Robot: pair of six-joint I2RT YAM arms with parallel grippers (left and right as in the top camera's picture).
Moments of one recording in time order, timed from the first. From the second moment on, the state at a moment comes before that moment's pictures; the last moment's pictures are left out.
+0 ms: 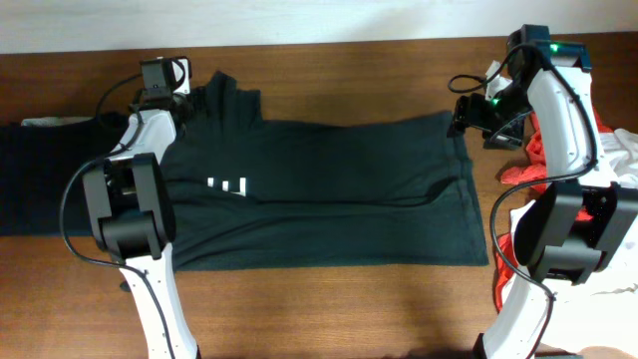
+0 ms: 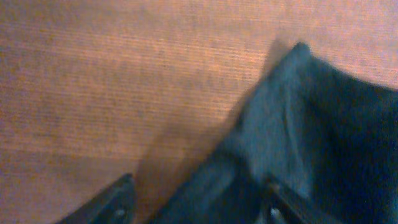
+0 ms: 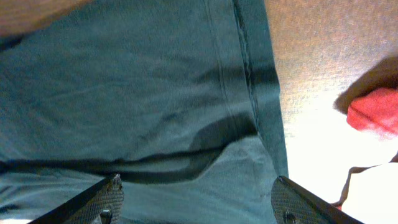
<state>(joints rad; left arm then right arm) 0.10 2.42 1.80 -0.26 0.09 0.00 -0.14 2.11 1.98 -1.38 -0.24 0.11</state>
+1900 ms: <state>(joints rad) 0.26 2.00 1.76 -1.44 0.19 0.00 -0.13 2.20 2.16 -1.69 -0.06 0.15</state>
